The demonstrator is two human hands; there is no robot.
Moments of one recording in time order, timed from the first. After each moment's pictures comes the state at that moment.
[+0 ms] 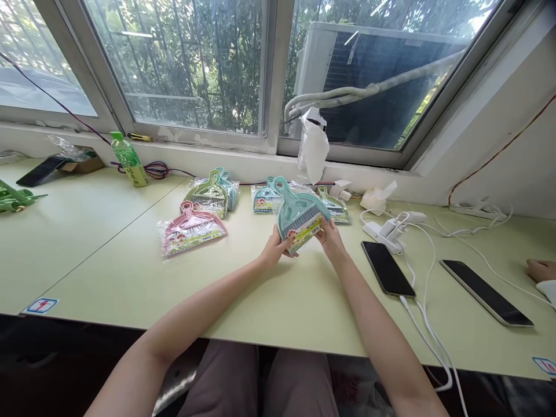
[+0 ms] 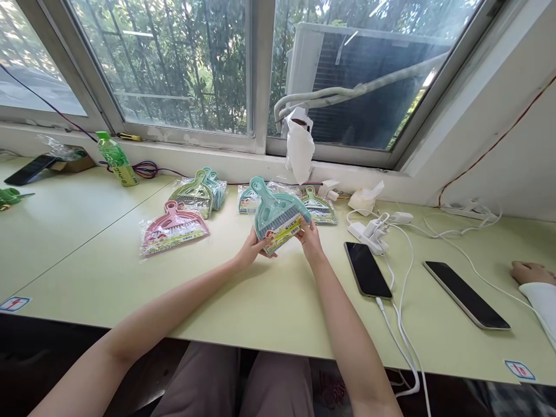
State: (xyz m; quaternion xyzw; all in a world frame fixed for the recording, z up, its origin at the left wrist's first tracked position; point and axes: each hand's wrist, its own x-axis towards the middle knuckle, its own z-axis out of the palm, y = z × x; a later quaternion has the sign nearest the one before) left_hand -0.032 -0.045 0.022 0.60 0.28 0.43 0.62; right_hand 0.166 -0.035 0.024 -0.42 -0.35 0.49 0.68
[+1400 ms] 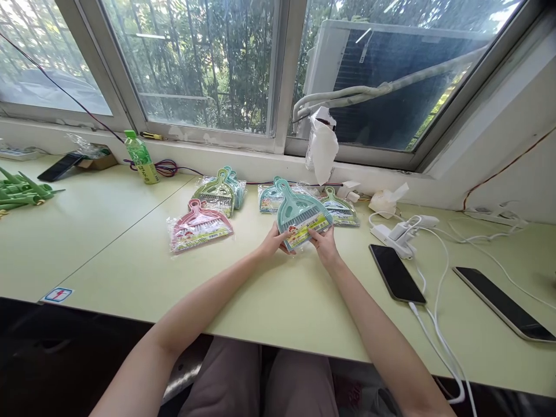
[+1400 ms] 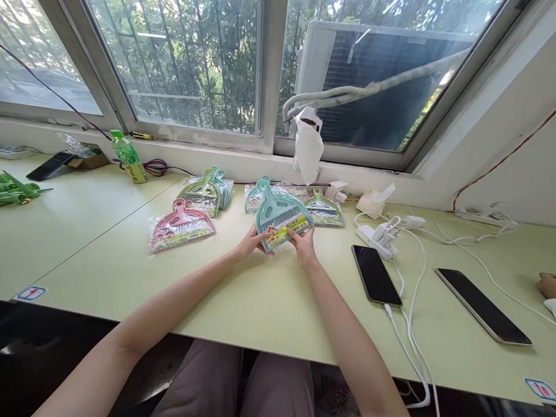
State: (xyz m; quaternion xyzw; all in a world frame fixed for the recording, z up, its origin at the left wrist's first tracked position) left_hand -0.047 -0.027 0.029 0.58 0.30 0.41 0.64; right_hand 0.130 -0.039 0.011 -0.39 -0.36 0.49 0.69
